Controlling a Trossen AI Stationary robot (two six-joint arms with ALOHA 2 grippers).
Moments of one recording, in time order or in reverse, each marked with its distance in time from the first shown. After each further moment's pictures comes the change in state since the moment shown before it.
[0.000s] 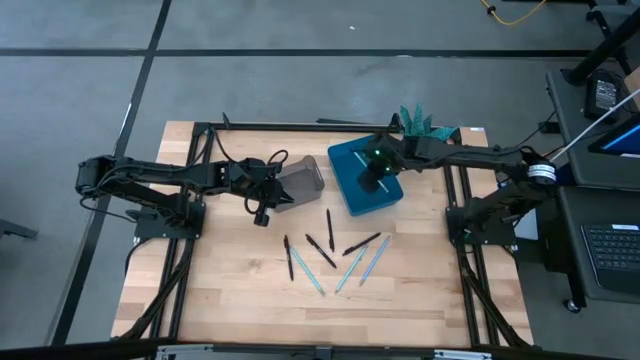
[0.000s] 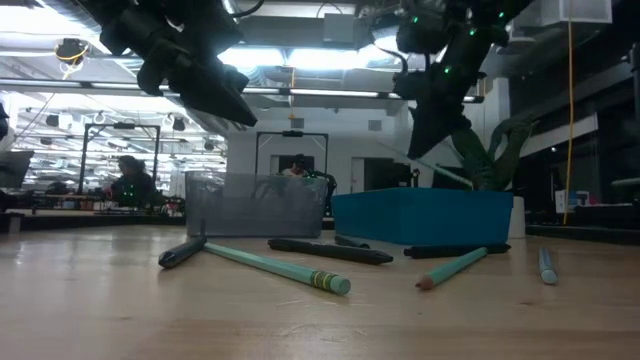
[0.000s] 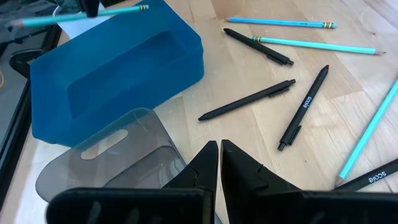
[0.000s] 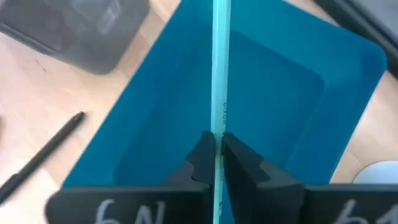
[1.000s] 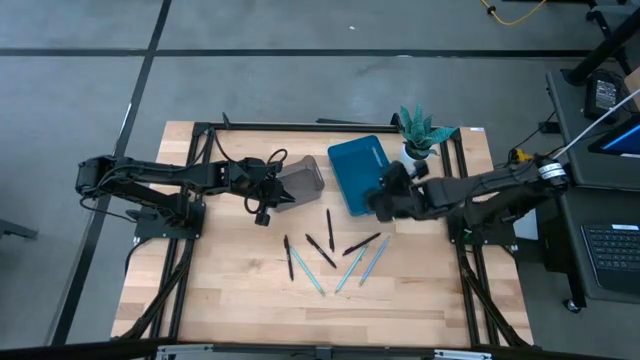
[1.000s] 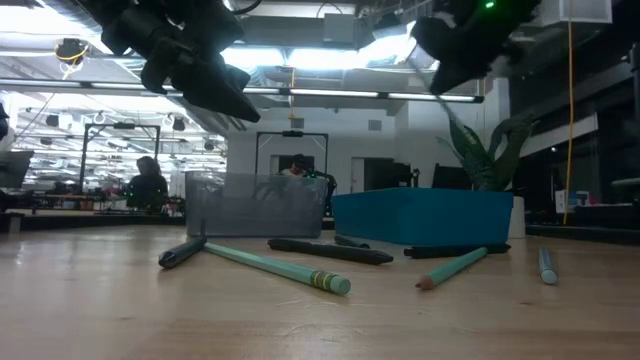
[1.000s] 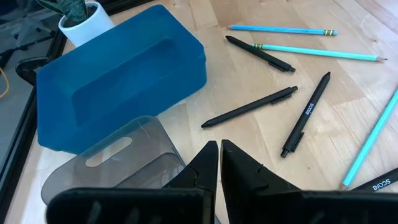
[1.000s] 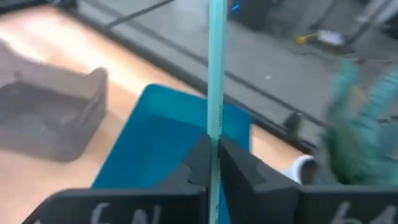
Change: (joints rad) left arm 0.000 0.000 0.000 0.025 0.000 0.004; right arm 0.498 -0.113 0.000 -0.139 0.843 0.461
